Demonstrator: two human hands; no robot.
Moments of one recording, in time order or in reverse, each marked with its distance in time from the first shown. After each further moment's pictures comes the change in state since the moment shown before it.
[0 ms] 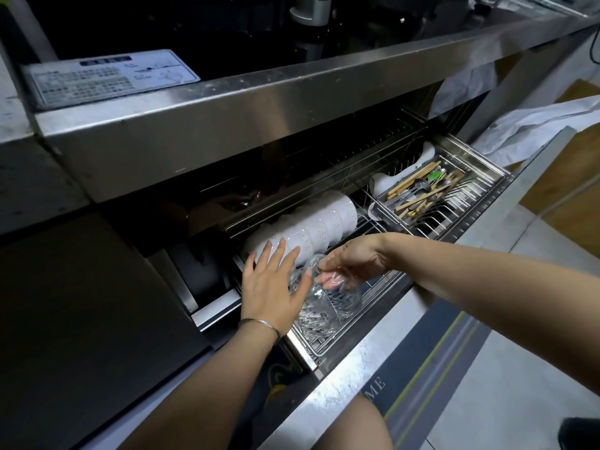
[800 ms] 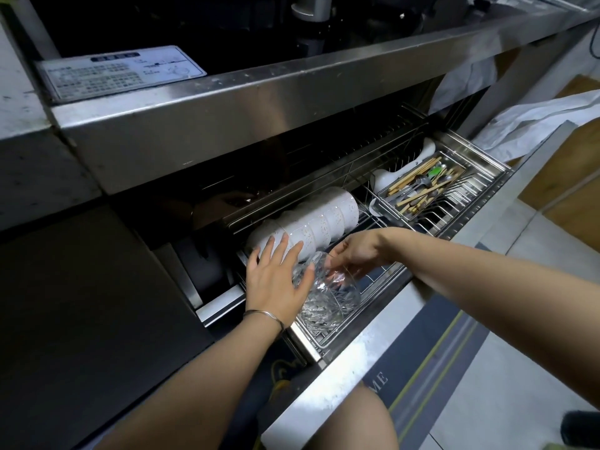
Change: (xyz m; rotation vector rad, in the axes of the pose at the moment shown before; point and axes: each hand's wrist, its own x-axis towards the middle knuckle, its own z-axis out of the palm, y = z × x) left_hand 0.003 -0.002 0.001 0.020 -0.059 0.015; right_hand -0.023 -0.008 0.013 -0.270 0.076 -0.032
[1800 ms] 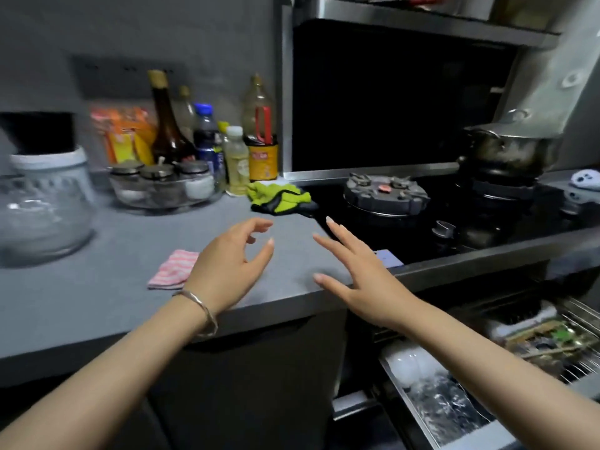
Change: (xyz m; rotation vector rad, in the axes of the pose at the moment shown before) left_hand -0.149 -0.089 -0.412 -0.164 0.508 -0.056; right_hand -0.234 -0.215 0.195 -0.650 0.820 -1.194
